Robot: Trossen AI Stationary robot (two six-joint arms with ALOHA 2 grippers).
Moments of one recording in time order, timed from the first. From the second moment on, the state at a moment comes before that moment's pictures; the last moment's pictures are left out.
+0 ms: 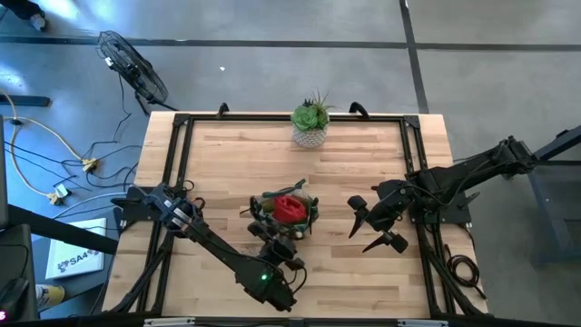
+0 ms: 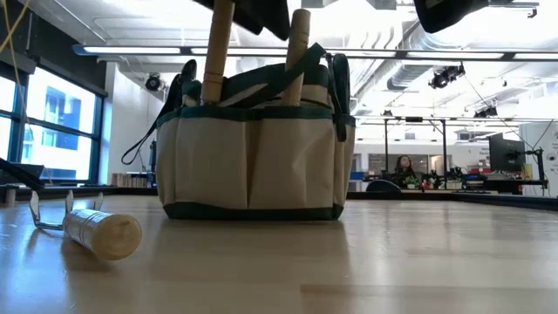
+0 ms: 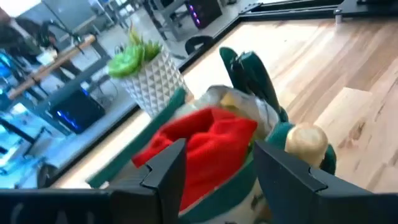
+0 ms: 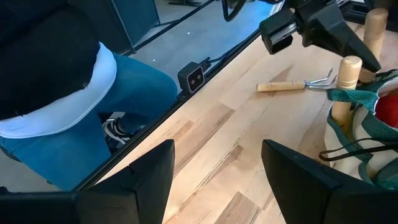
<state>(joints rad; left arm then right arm) -0.61 2.28 2.06 -1.57 -1.25 -1.42 0.30 1.02 0.75 -0.28 -0.42 -0.12</state>
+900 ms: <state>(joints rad) -0.53 2.06 2.24 -1.57 -1.33 -0.97 0.30 1.02 0.75 -0.29 -0.43 -0.11</state>
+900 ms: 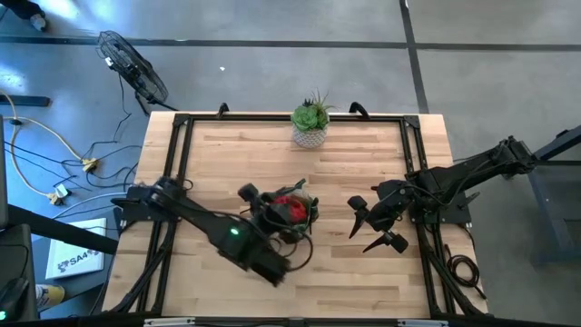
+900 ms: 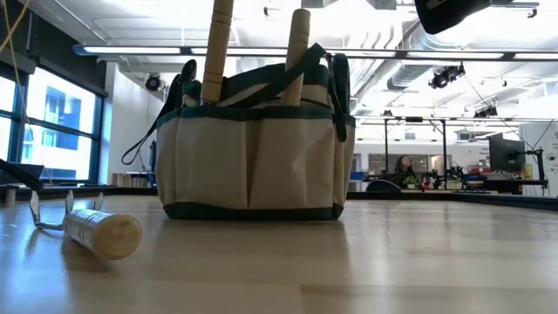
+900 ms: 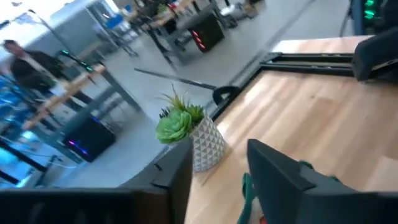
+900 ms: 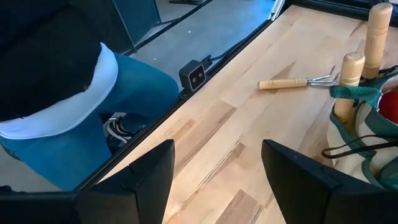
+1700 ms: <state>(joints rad) -0.89 1.89 1.90 -1.40 -0.79 -1.10 0.30 1.02 0.75 -0.30 -0.39 -0.11</state>
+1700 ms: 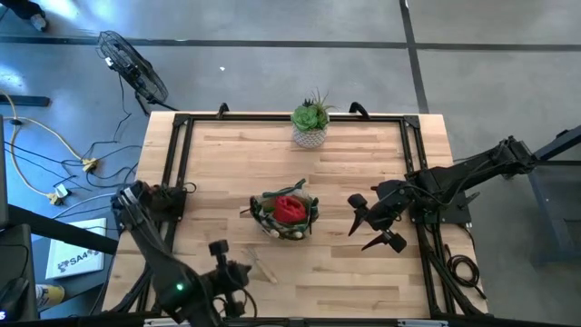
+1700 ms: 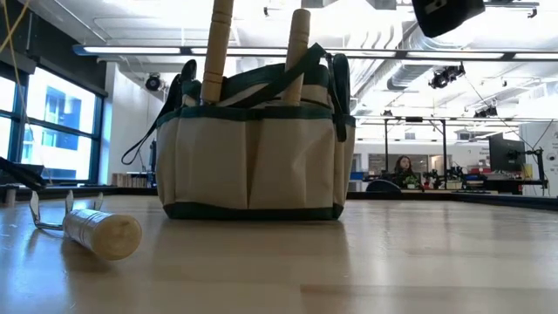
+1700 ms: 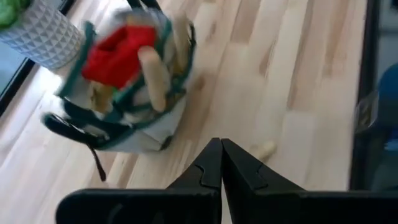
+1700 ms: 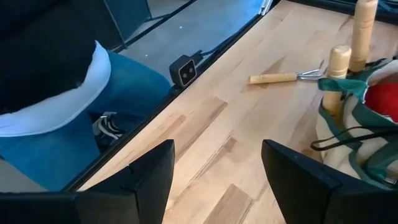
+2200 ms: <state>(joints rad) -0.77 1.89 1.70 -0.99 -0.69 -0.65 0.30 1.02 0.75 -0.23 -0.34 -0.06</state>
